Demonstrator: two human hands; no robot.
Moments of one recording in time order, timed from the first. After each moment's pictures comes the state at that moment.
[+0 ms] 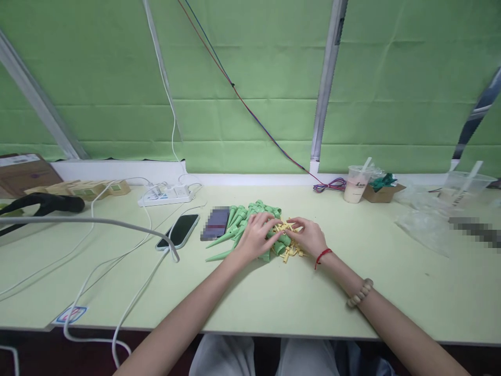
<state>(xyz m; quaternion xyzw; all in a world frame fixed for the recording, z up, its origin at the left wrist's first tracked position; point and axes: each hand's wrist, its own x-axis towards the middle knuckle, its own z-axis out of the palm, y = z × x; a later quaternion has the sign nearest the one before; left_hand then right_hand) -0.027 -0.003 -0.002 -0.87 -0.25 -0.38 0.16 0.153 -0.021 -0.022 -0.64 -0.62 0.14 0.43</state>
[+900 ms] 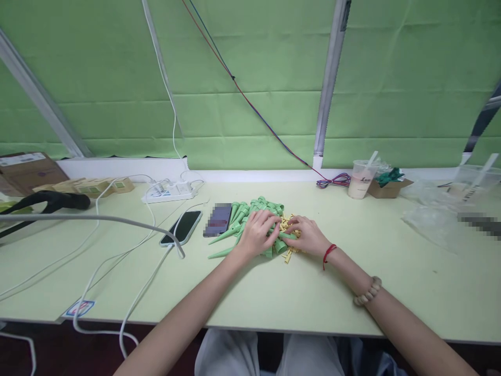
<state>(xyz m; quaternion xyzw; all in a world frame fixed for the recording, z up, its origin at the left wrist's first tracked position) -0.027 -0.005 -0.003 -0.85 -0.24 -0.42 0.19 0.154 -0.021 -0.028 -0.53 -0.79 0.04 0.31</state>
